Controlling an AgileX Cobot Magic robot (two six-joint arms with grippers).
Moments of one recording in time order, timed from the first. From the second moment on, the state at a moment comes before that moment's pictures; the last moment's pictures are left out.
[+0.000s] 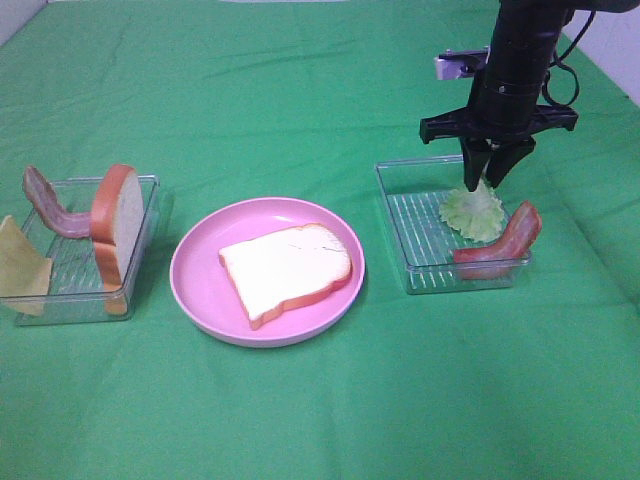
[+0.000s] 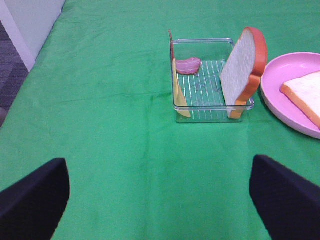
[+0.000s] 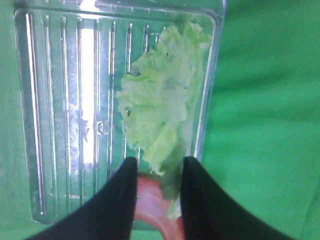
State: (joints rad) left arm 0.08 -0.01 -0.52 -0.02 1.08 0.00; right arm 0.21 2.27 -1.89 -0.06 1.19 0.08
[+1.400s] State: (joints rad) left arm 0.08 -0.01 -0.52 -0.02 1.08 0.00; right arm 0.48 2.00 -1.89 0.17 1.21 -0.01
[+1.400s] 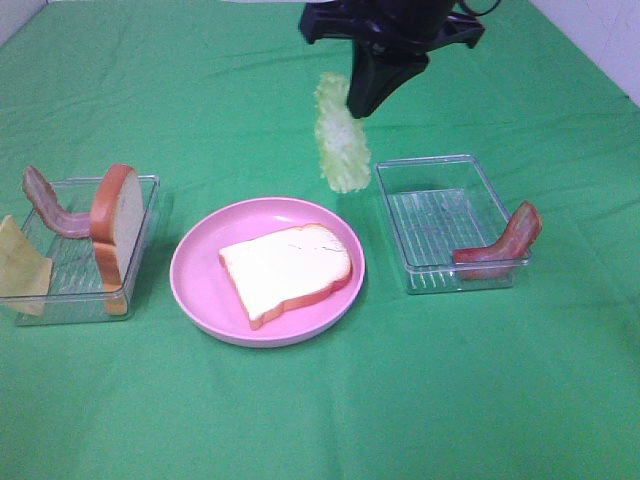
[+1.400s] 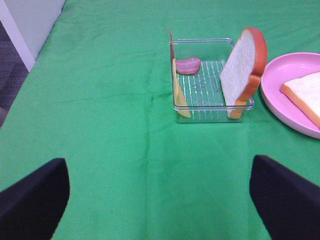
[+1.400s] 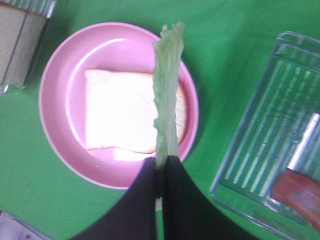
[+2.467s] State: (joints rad) left arm 0.08 -0.01 -0.52 -0.02 1.08 0.00; right arm 0.75 2.26 -1.89 -0.14 1.13 0.12
